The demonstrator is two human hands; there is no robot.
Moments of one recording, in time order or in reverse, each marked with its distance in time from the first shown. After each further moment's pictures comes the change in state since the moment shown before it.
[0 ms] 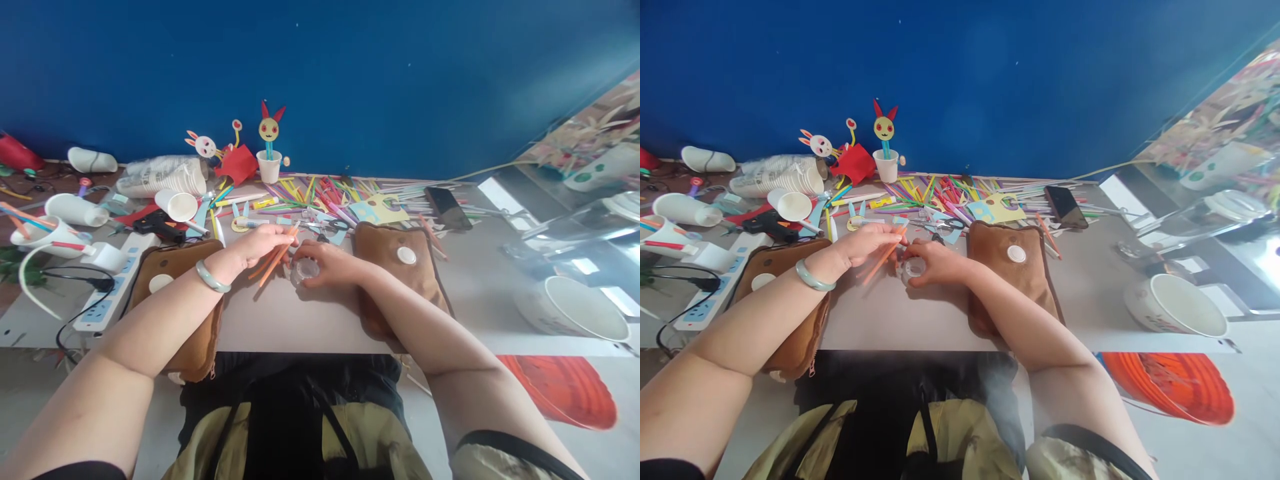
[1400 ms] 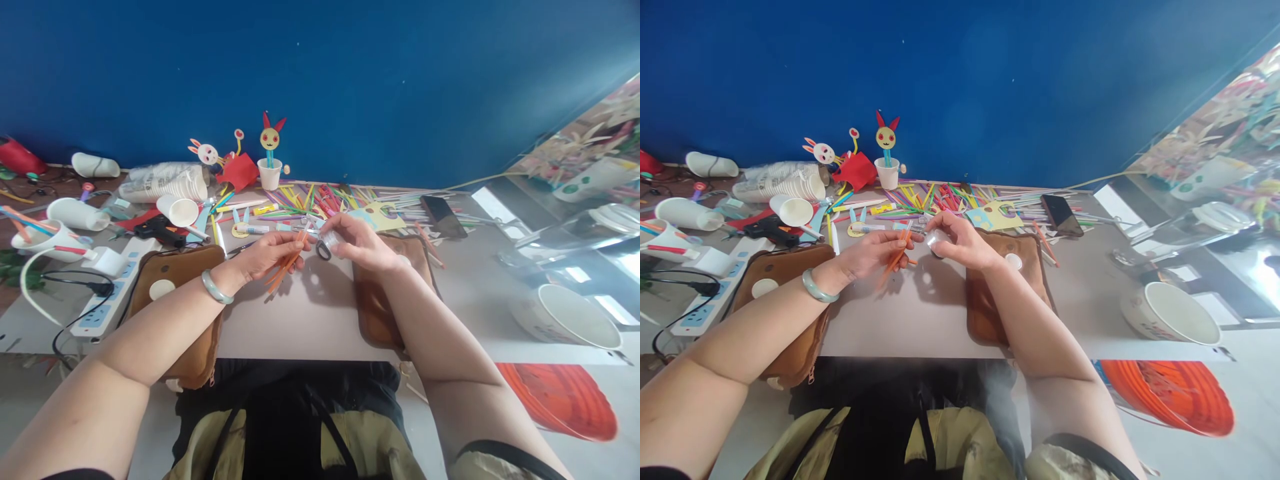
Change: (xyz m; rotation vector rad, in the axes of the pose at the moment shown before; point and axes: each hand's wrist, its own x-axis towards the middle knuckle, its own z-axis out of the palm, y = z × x) left_hand -0.012 0.003 0.016 -0.177 -0.194 0.213; right_hand -0.023 -0.013 -0.051 0.390 0.372 0.062
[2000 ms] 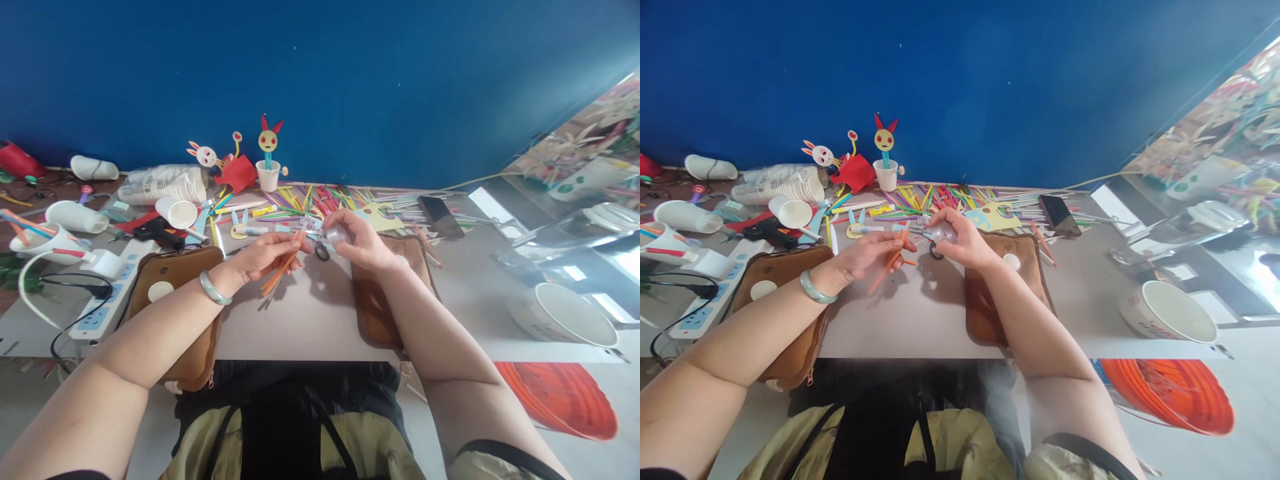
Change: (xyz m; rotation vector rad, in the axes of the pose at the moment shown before) left_hand 0.000 0.000 -0.002 -0.109 -0.004 -0.053; right_hand 0.001 0.014 0.001 -0.082 0.140 -0.147
